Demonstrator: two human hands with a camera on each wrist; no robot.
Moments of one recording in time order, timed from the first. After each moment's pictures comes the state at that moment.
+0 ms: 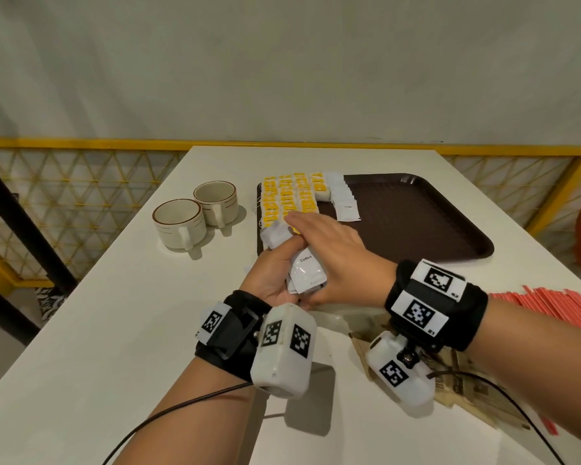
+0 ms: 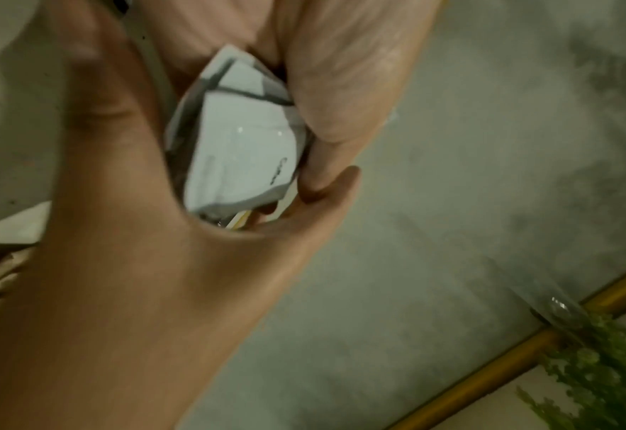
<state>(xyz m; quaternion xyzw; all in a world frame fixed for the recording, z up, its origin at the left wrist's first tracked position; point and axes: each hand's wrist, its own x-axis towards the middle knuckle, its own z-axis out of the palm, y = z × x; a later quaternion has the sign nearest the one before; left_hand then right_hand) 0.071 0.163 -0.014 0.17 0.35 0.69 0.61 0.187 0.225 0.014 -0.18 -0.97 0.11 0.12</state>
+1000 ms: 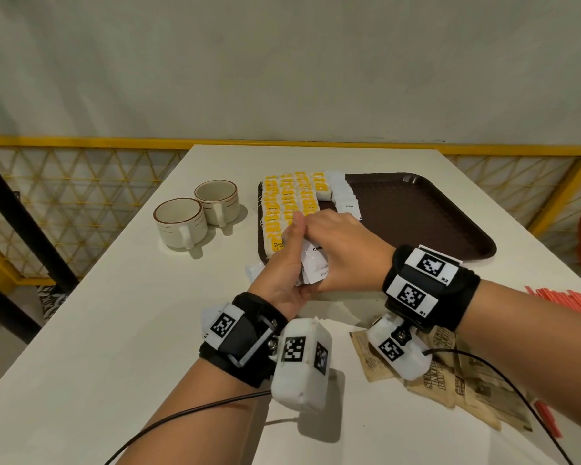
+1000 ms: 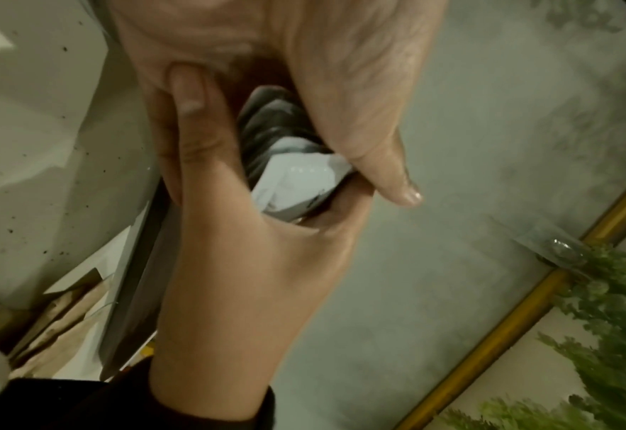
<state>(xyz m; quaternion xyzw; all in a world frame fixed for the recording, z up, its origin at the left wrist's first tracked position) 0.087 0.153 0.000 0.23 0.51 0.63 0.55 0.182 0.239 0.024 -0.15 -0.98 0.06 0.11</state>
